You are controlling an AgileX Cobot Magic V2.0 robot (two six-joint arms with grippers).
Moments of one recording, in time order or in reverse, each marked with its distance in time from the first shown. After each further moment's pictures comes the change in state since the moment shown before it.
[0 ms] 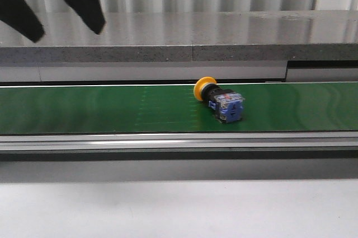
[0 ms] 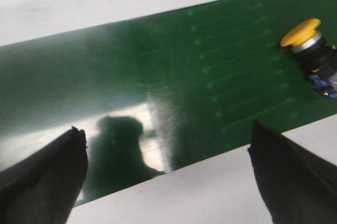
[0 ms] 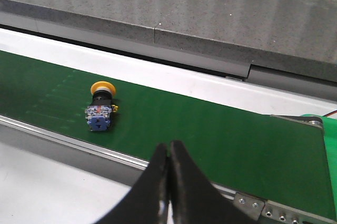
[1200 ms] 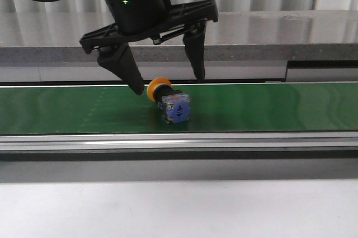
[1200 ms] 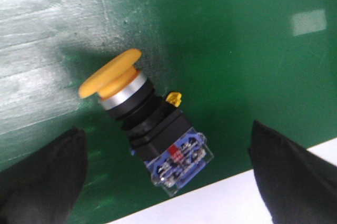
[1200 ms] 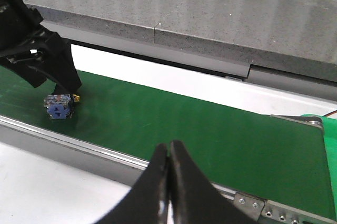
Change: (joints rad) left arm -0.164 0.381 -0.272 -0.058 0.037 -0.217; right arm 0.000 0.000 0.000 0.000 0.000 0.000
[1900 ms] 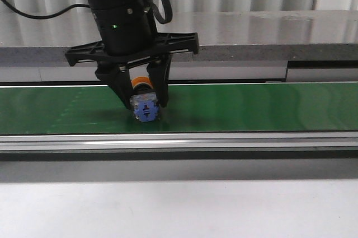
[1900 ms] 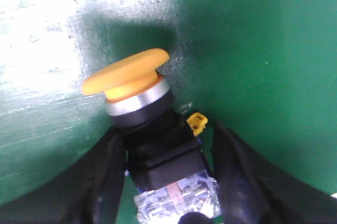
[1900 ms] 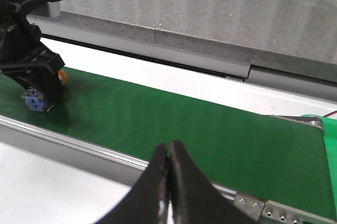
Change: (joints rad) left arm 0.019 0.055 -0.004 0.118 0.060 -0.048; right arm 0.000 0.000 0.000 0.000 0.000 0.000
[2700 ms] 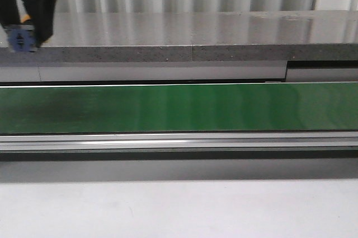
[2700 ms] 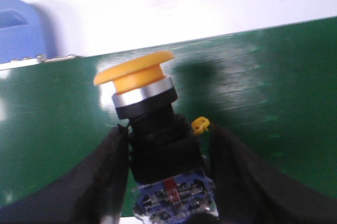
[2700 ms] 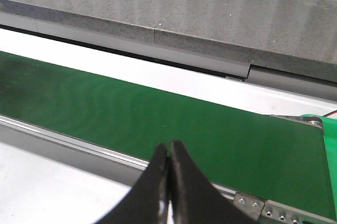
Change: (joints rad) left arm 0.272 -0.232 -0.001 0.264 0.216 0.163; right arm 0.000 0.000 0.000 0.000 0.000 0.000
